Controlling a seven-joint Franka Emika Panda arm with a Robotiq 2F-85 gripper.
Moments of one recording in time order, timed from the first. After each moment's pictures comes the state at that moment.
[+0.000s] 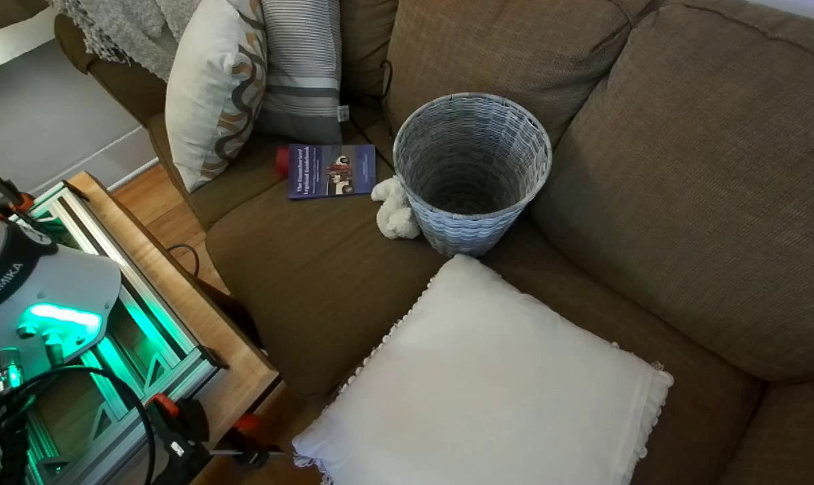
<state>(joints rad) -0.19 -0.33 -0.41 -2.10 -0.02 1.81 -0.35</state>
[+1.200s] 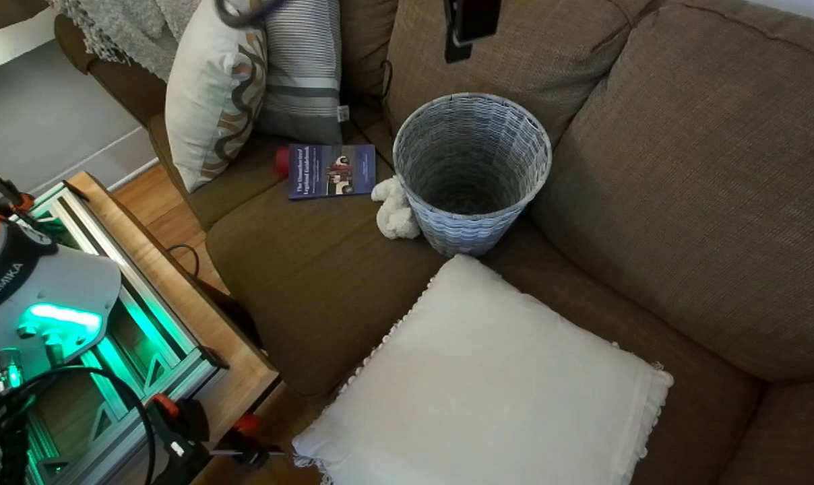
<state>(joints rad) -0.30 0.14 -0.41 -1.94 0.30 2.00 -0.26</state>
